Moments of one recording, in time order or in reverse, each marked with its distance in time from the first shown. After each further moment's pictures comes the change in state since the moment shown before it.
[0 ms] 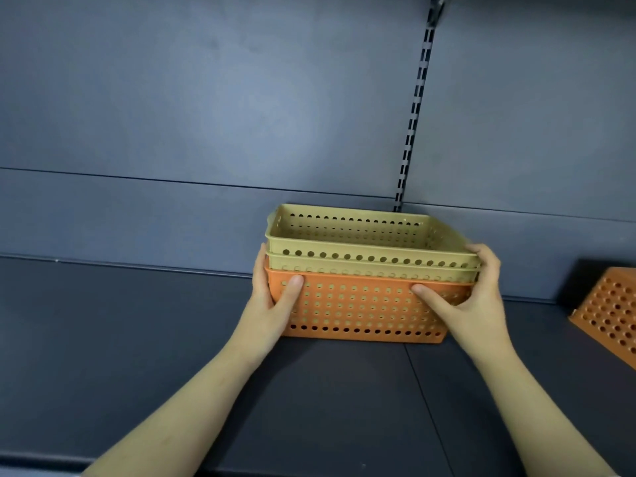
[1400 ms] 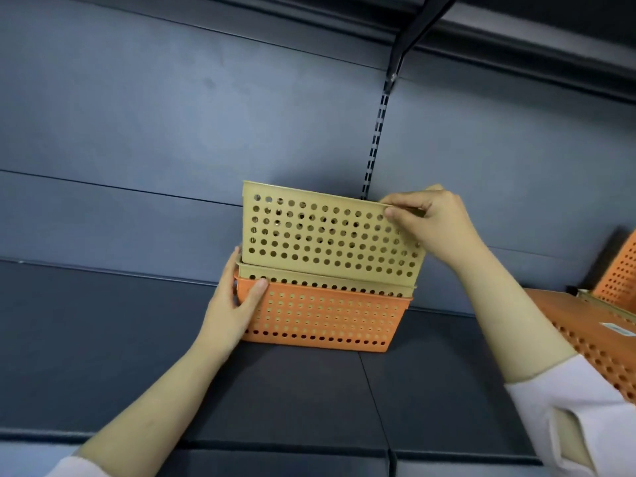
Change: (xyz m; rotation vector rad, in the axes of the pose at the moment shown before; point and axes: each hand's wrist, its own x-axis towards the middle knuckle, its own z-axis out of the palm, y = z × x) left_hand -0.019 0.022 -0.008 0.037 0.110 0.121; right_hand 0.074 -0.138 -0.049 -0.329 -0.178 -0.254
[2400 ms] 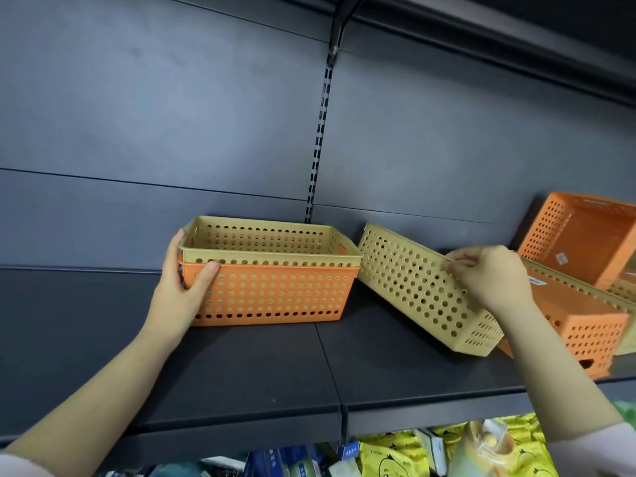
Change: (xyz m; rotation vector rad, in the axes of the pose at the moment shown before) left_hand -0.001 0.000 0.001 -0.020 0.015 -0.016; right_hand -0.116 0.080 -0.076 -0.473 0.126 0.564
